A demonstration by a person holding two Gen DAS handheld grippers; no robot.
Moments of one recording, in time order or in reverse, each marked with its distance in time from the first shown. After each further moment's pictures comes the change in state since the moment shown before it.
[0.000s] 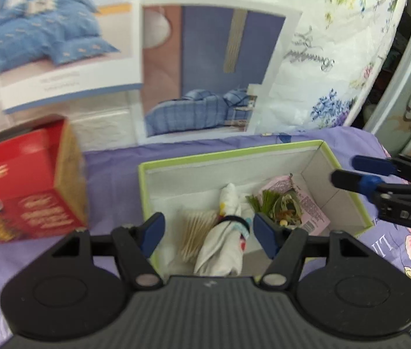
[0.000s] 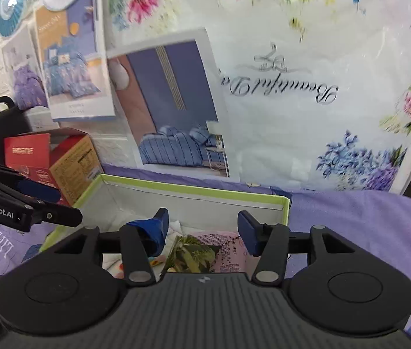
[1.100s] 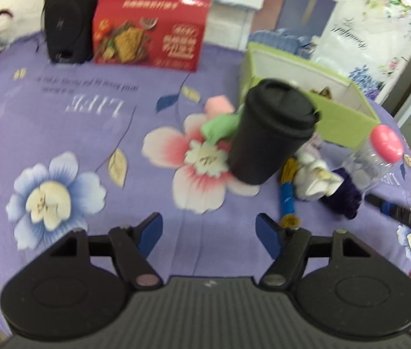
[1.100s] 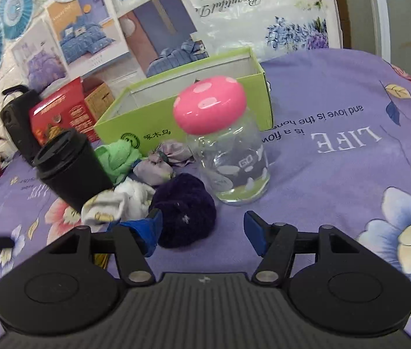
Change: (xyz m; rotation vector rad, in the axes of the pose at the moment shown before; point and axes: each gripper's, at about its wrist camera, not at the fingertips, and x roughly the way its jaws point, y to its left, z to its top) left arm -0.133 0.027 -0.268 -0.316 -0.010 0.144; right arm -0.093 0.067 -0.192 0.338 0.014 -0.097
